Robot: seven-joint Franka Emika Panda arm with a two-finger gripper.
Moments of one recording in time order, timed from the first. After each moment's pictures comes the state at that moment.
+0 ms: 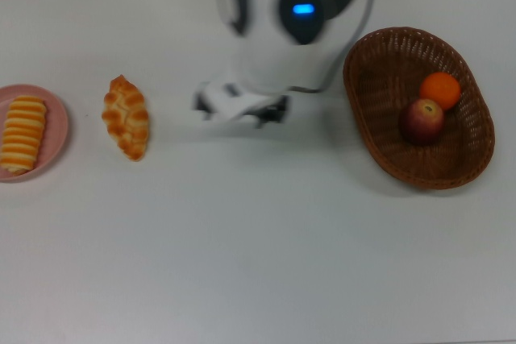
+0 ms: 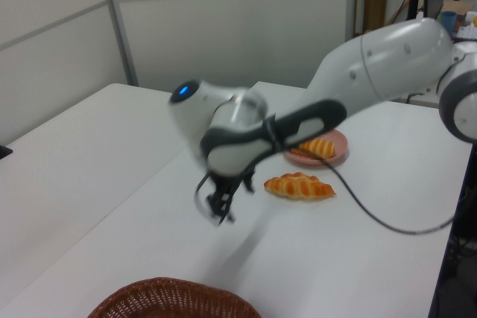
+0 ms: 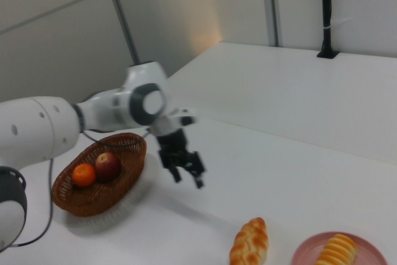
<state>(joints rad) 0.05 0.44 0.16 -1.57 -0.30 1.85 0.29</state>
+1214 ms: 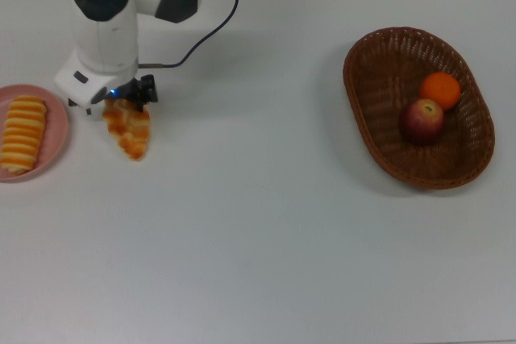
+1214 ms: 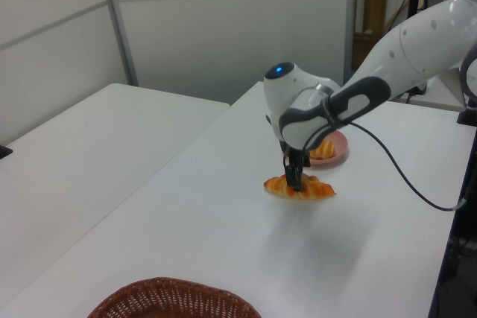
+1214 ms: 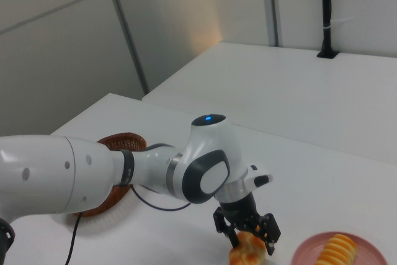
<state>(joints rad) -0.32 0.34 0.16 -1.92 -0.35 2.22 -0.19</state>
